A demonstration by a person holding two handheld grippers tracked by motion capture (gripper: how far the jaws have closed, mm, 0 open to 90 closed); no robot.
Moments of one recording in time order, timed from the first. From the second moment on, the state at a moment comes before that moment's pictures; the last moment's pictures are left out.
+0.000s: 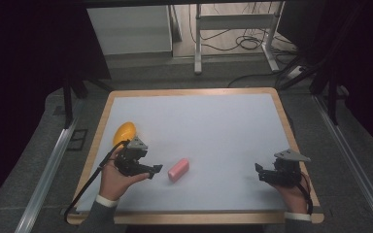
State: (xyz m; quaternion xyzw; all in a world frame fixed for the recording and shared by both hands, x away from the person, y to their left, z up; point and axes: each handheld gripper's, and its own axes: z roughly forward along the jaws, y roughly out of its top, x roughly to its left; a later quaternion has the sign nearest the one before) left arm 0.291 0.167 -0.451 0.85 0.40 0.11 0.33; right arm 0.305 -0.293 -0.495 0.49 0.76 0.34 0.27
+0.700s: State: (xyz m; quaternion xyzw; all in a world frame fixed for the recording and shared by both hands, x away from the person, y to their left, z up) left arm 0.297 0.129 -0.454 0.87 0.37 0.10 0.31; right arm 0.305 -0.293 -0.496 0.49 0.76 0.34 0.27
